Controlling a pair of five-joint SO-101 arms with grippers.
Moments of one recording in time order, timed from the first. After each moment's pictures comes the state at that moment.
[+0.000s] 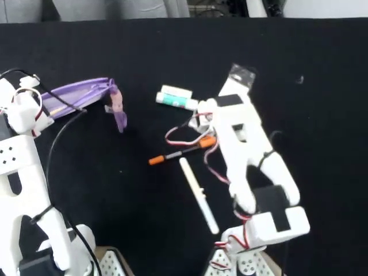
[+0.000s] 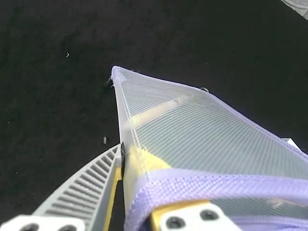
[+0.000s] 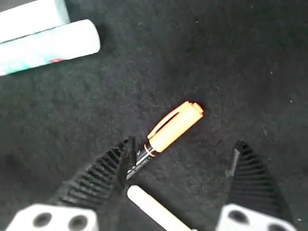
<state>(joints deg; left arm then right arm) -26.4 -31.0 13.8 76.3 14.6 -11.2 2.9 22.5 61.8 -38.6</state>
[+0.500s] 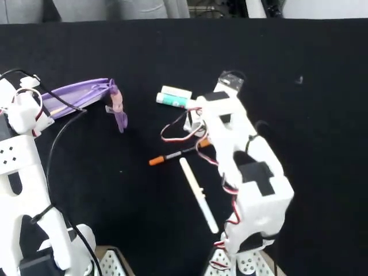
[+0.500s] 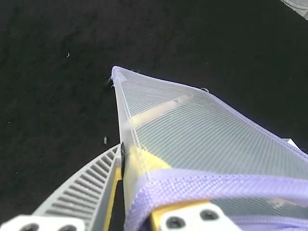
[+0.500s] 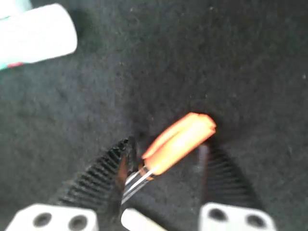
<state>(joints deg) -26.4 -31.0 13.8 76.3 14.6 -12.5 18.7 13.8 61.8 -39.0</state>
